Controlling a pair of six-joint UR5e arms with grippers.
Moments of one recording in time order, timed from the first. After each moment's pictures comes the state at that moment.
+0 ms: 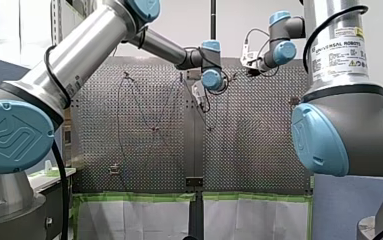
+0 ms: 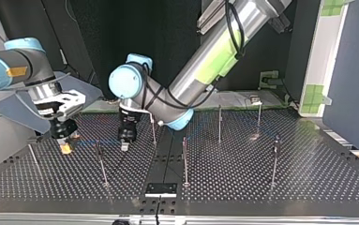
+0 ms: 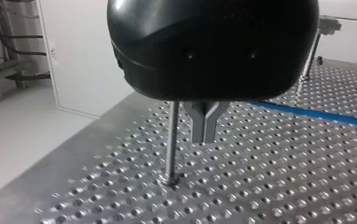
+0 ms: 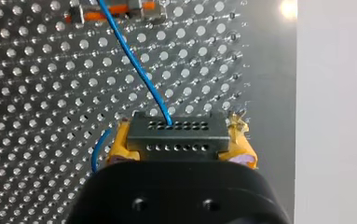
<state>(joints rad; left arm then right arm) -0.67 -2.23 -1.03 -2.92 -1.97 -1.89 1.81 -1.33 1.44 -0.08 1.23 1.70</state>
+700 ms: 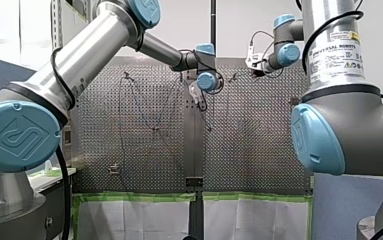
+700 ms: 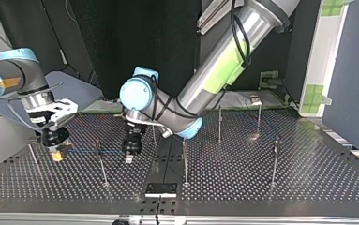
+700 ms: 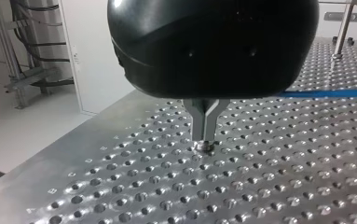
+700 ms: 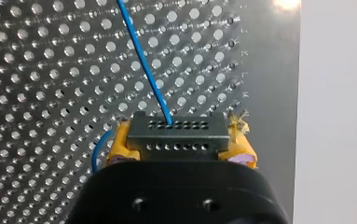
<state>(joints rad) -0.62 -2.25 -1.00 -2.86 -1.91 -1.89 1.76 -1.29 1.37 -0.08 1.21 1.70</state>
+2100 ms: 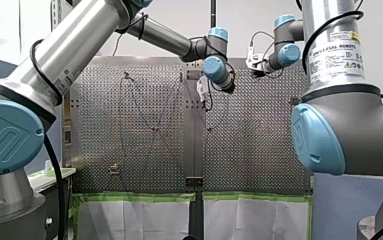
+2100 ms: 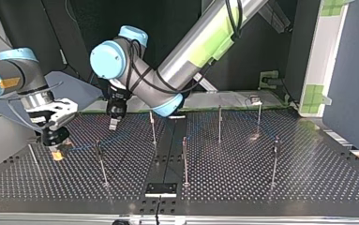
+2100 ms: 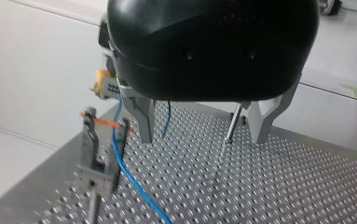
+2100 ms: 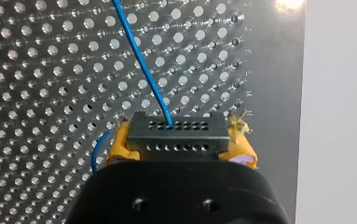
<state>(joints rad) -0.76 -2.15 -1.09 -3.13 -1.93 -1.89 1.76 -1.29 1.37 -0.07 1.20 1.69</state>
